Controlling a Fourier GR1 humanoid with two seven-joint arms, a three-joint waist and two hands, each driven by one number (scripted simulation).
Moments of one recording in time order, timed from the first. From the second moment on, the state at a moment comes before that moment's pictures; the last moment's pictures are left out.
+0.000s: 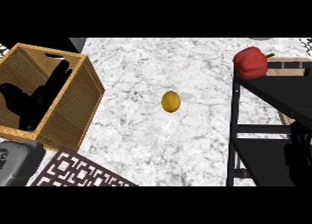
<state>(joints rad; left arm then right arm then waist) -0.28 0.45 -0.19 -1.46 0.37 0.23 0.16 -0.96 -1.42 1.01 -2.17 -0.31 -0.23 1.24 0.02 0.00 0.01</state>
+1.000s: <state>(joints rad) -0.27 0.45 -0.16 -1.45 0.38 0.23 0.15 -1.06 -1.58 1.06 -2.16 -0.44 -0.23 1.24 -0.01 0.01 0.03</state>
